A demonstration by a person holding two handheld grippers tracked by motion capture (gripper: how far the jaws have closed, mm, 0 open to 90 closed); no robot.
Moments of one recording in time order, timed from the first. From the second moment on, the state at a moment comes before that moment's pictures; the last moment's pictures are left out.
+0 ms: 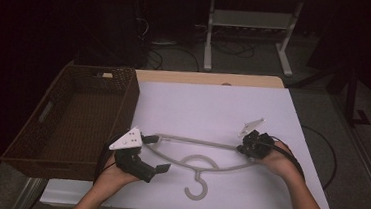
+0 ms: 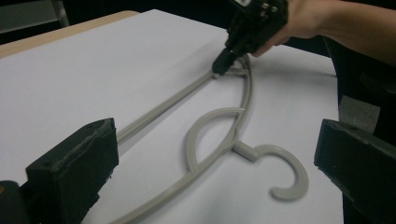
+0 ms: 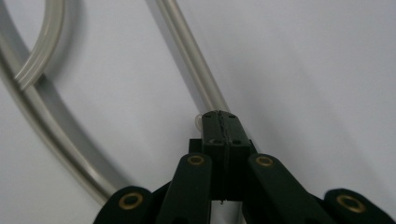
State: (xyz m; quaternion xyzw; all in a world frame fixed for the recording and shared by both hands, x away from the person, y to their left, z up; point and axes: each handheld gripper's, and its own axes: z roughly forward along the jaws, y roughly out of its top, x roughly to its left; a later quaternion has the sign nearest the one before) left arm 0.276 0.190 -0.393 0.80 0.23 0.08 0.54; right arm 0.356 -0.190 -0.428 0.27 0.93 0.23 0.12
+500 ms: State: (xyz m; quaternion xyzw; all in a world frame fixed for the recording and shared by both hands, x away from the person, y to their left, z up) left arm 0.278 0.184 -0.397 0.82 0.22 0.07 0.53; right arm 0.433 -0.177 -0.433 0.33 0.89 0.23 0.20
